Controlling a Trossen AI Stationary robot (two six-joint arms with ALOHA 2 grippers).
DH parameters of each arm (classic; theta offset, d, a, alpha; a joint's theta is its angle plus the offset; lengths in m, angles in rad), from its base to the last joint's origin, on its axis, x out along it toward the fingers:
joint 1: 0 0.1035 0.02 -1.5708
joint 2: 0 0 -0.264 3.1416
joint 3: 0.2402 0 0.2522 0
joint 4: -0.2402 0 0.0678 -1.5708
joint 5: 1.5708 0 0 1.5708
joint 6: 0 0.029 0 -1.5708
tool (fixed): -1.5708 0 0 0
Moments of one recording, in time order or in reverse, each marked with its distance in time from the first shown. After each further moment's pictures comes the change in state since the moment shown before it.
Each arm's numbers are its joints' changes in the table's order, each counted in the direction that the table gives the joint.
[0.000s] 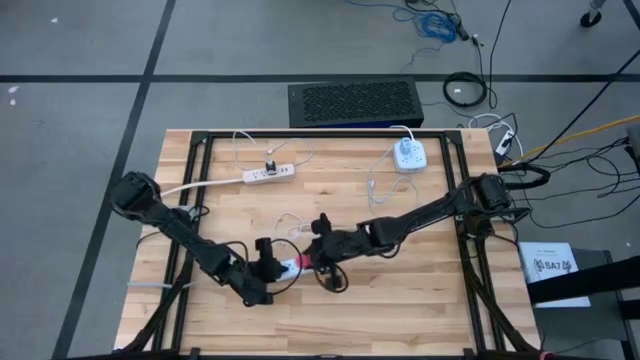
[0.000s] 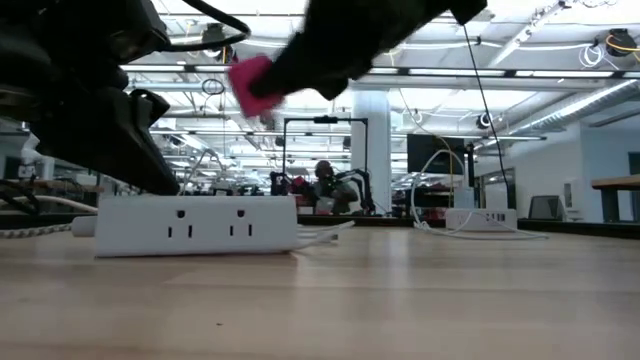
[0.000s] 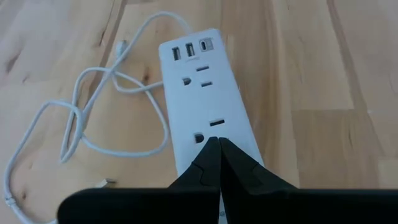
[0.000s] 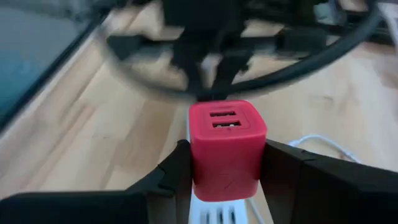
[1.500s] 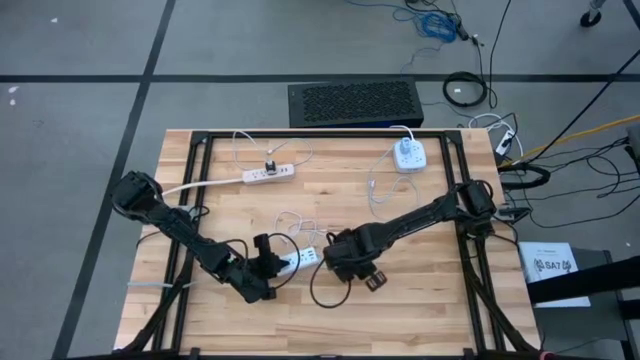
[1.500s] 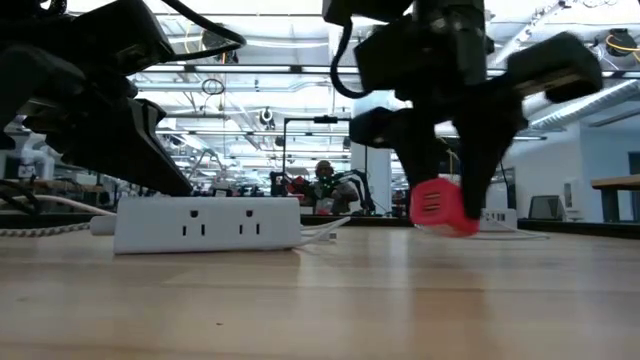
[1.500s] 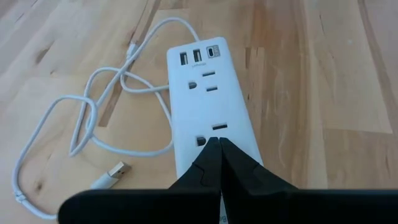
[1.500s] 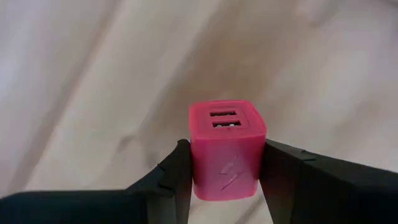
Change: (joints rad) left arm 0.003 -0.002 -0.047 0.087 0.091 -0.072; right arm 0.020 0.124 0.208 -0.869 0.137 -0.189
